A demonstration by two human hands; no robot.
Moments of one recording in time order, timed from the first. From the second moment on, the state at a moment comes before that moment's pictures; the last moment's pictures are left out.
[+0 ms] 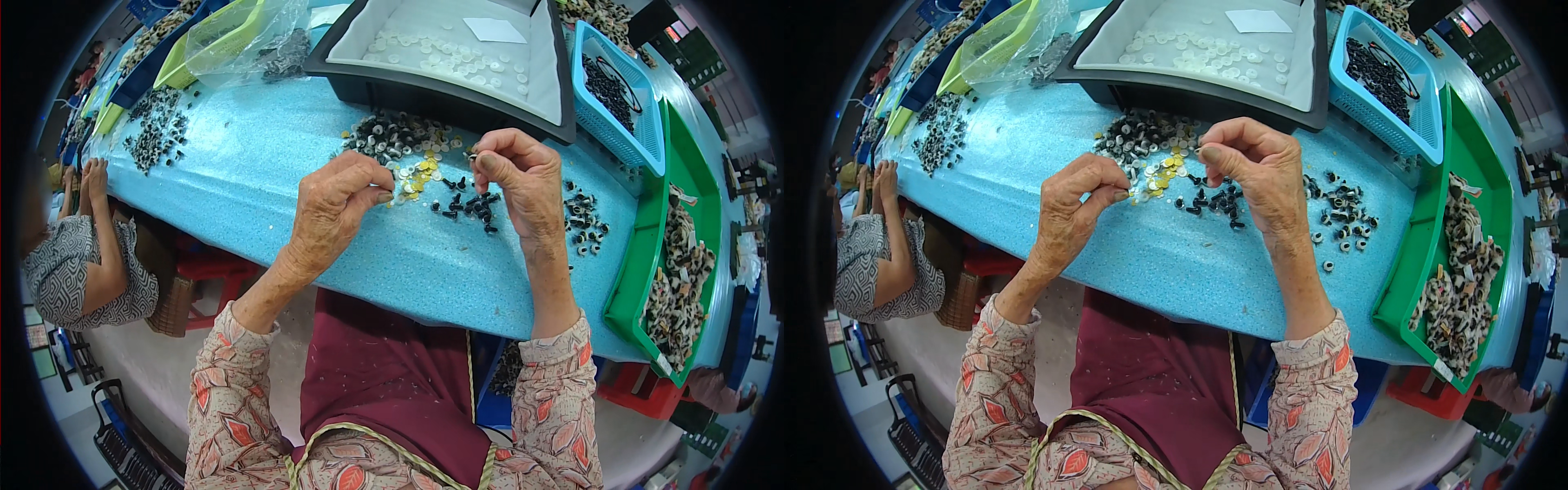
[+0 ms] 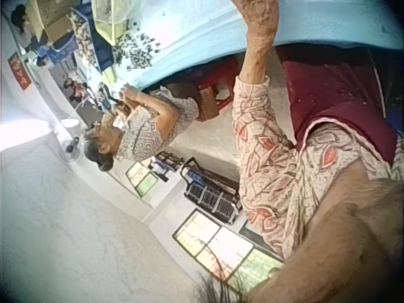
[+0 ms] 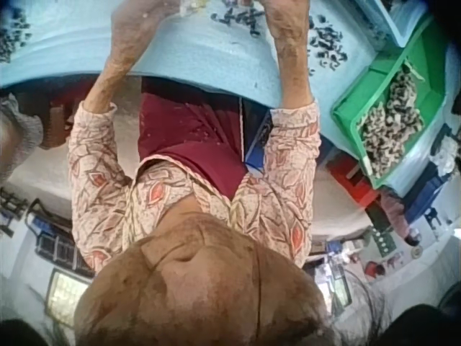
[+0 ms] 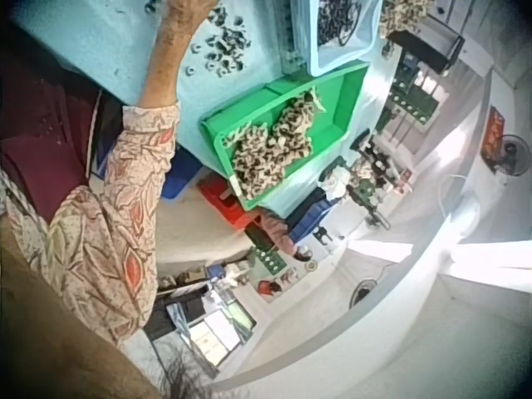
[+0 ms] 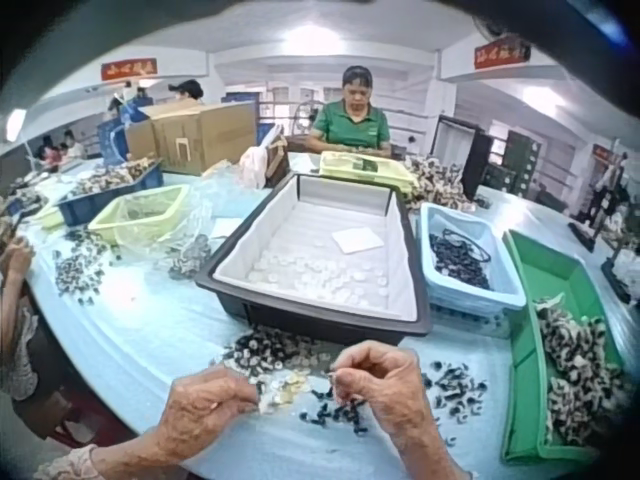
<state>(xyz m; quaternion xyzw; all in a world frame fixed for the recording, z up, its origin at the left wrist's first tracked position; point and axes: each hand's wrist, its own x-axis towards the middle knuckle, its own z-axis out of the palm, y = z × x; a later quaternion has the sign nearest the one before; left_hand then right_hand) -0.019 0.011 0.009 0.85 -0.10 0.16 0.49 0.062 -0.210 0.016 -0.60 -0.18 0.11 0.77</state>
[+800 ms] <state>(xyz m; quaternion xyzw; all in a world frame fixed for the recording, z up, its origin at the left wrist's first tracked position) -0.017 -0.008 0.003 0.80 -0.13 0.12 0.58 0.048 -0.191 0.015 -0.64 -0.20 0.25 0.70</state>
